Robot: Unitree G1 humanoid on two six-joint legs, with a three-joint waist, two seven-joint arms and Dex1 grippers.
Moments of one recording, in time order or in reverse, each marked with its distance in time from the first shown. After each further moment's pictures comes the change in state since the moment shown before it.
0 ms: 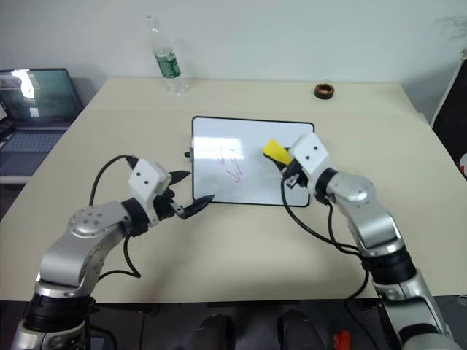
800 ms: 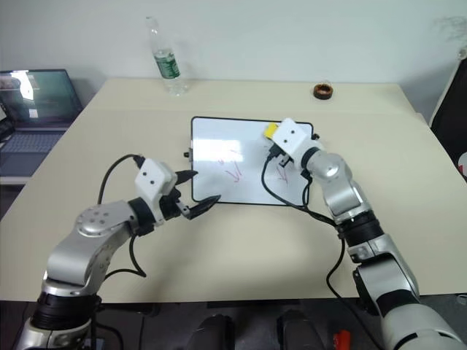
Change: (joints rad) left arm -0.006 -0.025 -0.023 -0.004 0.000 -0.019 -0.013; right arm -0.151 0.073 0.063 0.285 -0.236 -0.124 0.014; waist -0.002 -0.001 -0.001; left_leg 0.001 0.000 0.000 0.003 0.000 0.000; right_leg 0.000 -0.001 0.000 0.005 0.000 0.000
